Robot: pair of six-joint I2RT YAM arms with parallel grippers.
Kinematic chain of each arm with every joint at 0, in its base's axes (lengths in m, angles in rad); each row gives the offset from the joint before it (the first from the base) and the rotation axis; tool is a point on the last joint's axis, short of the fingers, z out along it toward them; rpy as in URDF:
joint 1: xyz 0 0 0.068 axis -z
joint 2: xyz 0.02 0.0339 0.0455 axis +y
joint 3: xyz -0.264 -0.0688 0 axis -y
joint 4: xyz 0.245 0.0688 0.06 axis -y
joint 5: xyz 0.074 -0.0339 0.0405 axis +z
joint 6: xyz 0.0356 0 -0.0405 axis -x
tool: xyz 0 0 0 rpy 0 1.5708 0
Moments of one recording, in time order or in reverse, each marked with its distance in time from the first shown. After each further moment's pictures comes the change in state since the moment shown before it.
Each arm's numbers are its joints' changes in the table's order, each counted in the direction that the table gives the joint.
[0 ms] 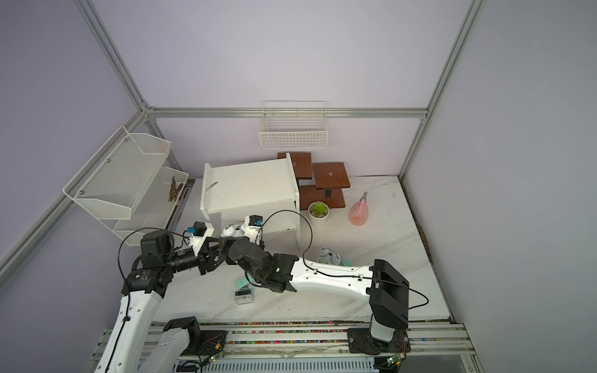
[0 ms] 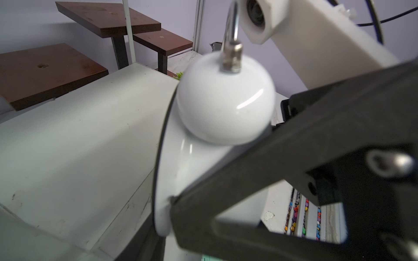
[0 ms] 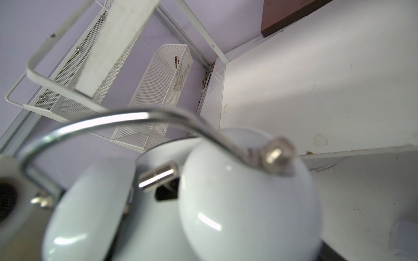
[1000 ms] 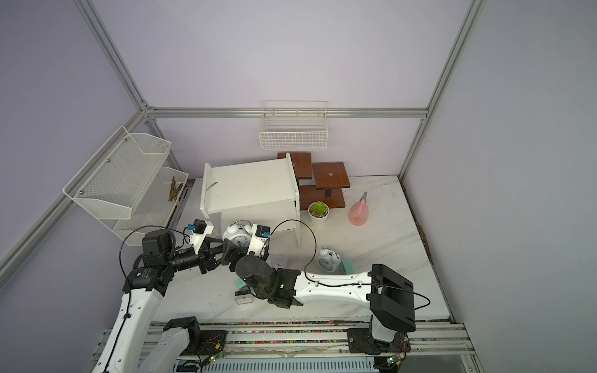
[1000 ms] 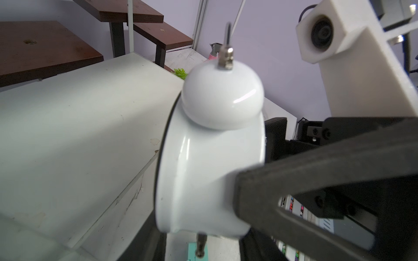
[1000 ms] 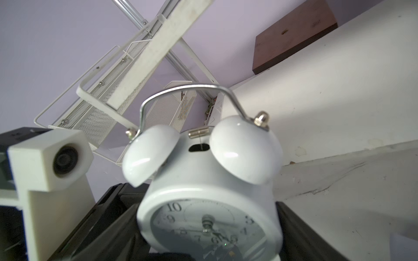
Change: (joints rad) left arm 0.004 0.019 0.000 0.000 -0.016 0.103; right arm -0.062 -0.032 -0.172 0.299 -0.236 0.083
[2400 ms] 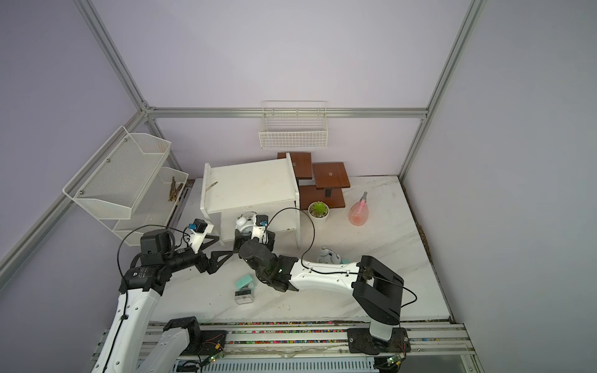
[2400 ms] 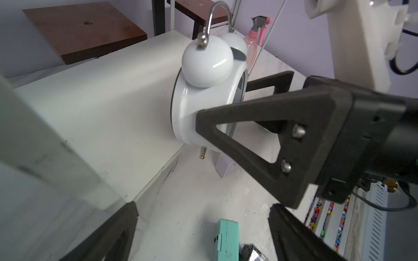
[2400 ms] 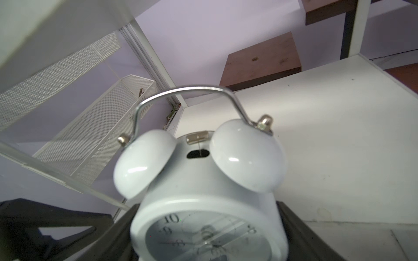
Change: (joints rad) left arm -0.003 0.000 0.045 -0.105 0.247 -0.081; right arm 0.127 0.101 0.031 -0.011 0.021 0.261
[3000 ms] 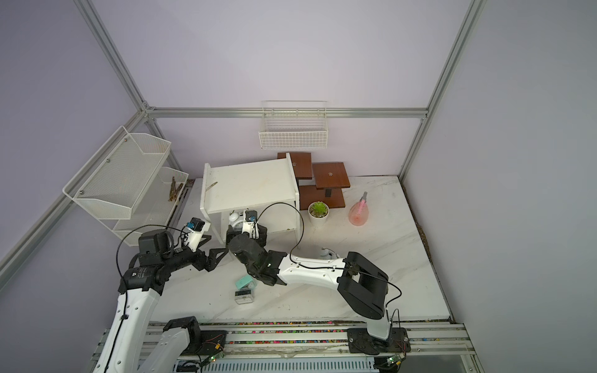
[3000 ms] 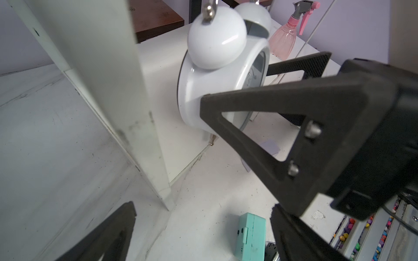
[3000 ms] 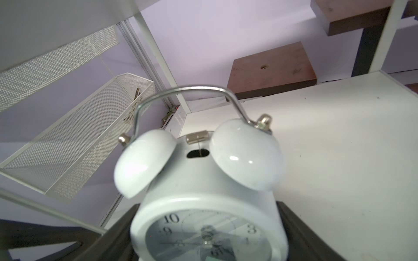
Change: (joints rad) left arm -0.028 0.000 0.000 0.001 0.119 0.001; right arm 0.007 0.119 0.174 -0.038 -0.026 0.060
